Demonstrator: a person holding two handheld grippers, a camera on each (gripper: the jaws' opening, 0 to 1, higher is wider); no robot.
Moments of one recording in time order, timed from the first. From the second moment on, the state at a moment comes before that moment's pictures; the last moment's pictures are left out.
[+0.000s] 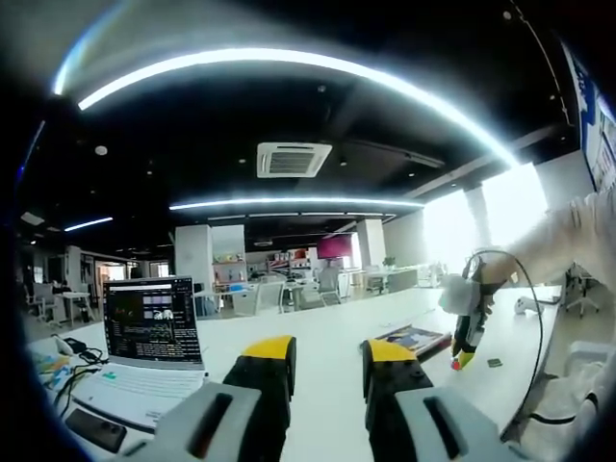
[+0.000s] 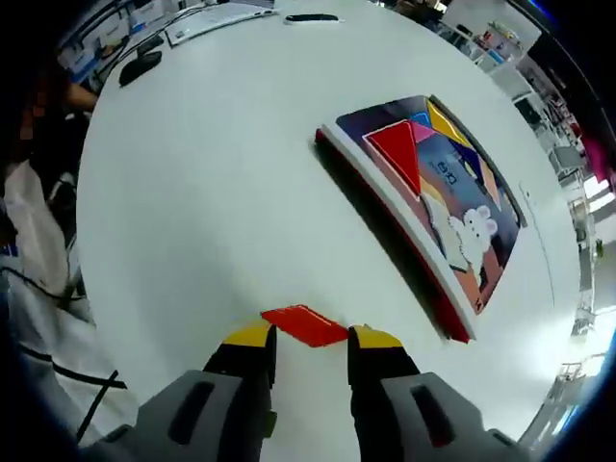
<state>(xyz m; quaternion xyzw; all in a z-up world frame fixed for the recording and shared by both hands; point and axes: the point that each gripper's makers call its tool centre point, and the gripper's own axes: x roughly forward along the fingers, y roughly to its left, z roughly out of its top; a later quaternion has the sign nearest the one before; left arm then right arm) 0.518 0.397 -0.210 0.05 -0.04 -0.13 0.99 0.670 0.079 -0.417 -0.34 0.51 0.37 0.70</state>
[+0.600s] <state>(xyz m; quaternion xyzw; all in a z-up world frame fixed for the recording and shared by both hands) 0.515 0.395 -0.212 0.05 -0.04 -0.14 0.99 0.671 0.087 -0.420 -0.34 0.49 0.44 0.67</state>
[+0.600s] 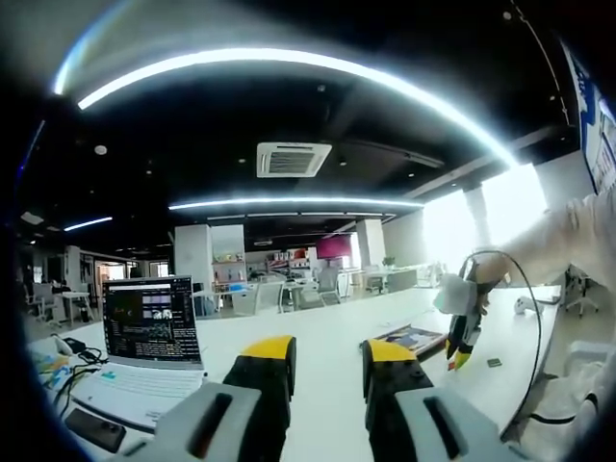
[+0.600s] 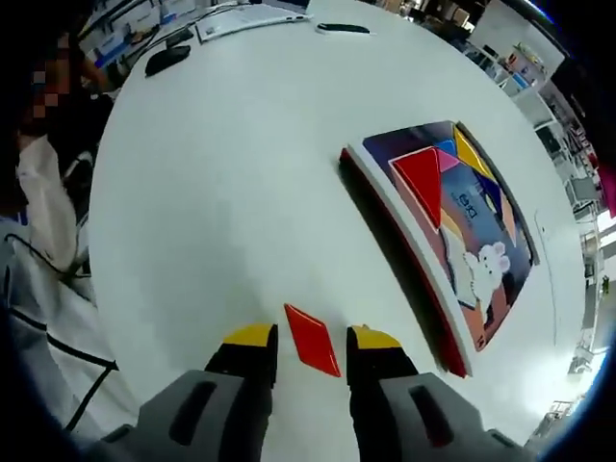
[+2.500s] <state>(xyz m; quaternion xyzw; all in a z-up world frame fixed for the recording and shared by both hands) 0.517 0.406 -0.211 0.04 -0.05 -0.13 0.99 0.896 0.086 -0.377 -0.41 0.42 0.31 0.74</state>
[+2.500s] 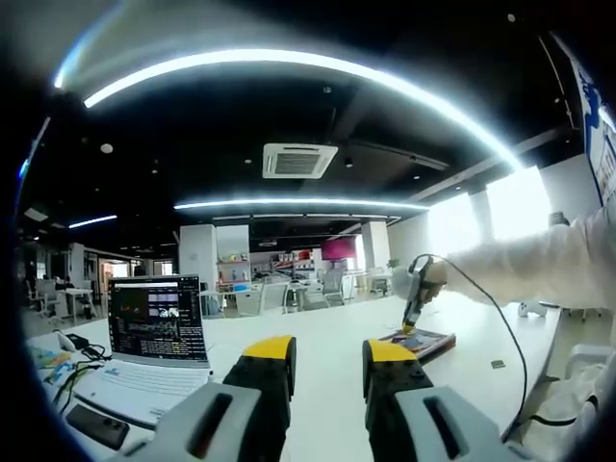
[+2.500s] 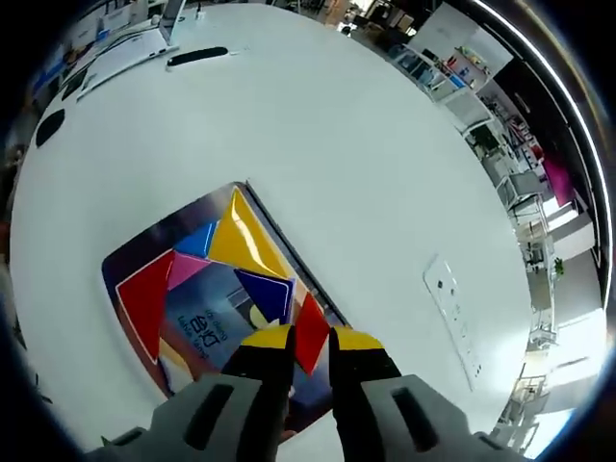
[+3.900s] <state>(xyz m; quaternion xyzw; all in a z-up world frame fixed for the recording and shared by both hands) 0.514 0.410 -0.210 0.04 -0.05 -0.12 0.99 0.892 0.092 -0.383 -0.47 0.39 0.34 0.72</state>
